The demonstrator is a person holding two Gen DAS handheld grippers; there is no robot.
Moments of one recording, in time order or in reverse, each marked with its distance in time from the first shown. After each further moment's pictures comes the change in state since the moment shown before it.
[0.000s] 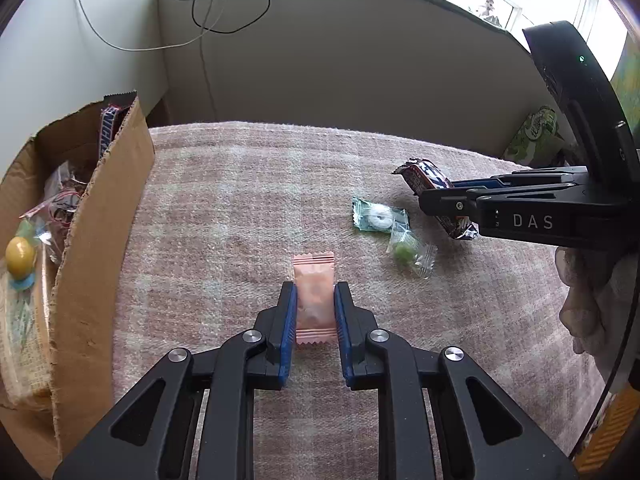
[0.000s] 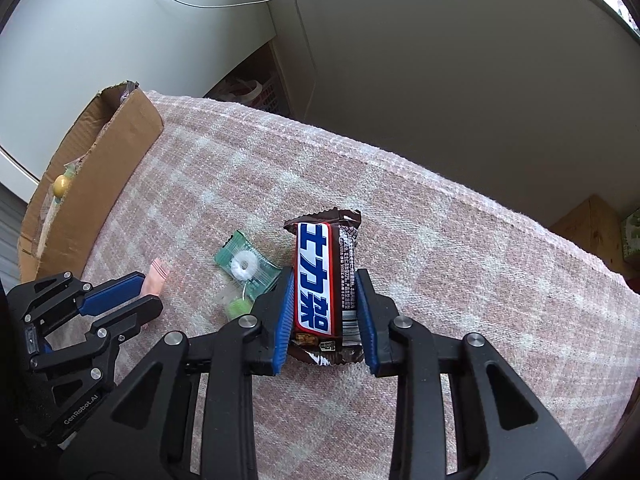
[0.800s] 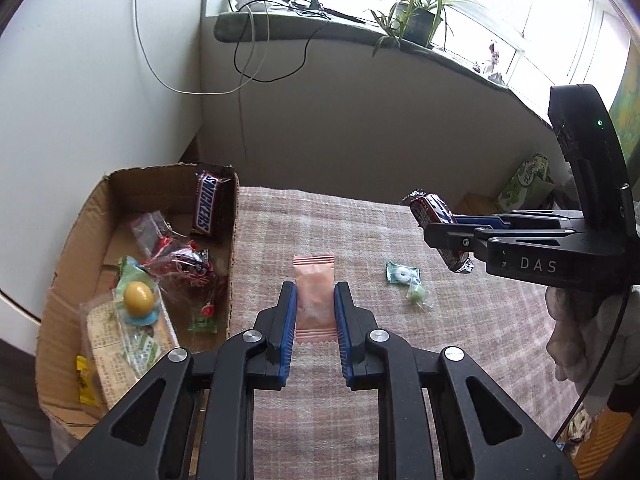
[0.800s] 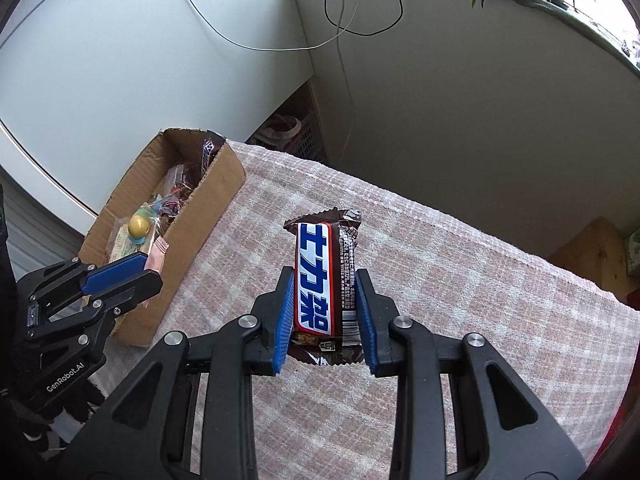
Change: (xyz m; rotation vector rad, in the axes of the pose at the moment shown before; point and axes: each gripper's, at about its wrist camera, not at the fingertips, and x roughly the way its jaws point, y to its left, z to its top) left arm -0.088 0.072 0.023 -0.052 -0.104 -0.012; right arm -0.064 0.079 0.035 -0.025 -0.089 0.066
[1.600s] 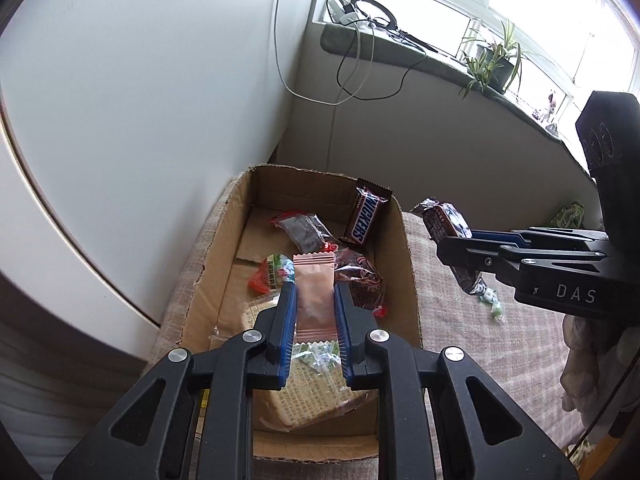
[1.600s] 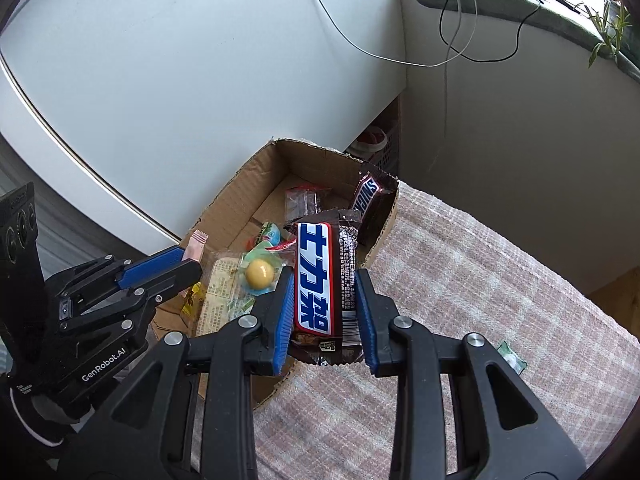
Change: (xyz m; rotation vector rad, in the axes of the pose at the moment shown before) left arm -0.037 0.118 0.003 -0.151 -0.029 0.102; right arm 0.039 0.139 0.051 -0.107 0.025 0.117
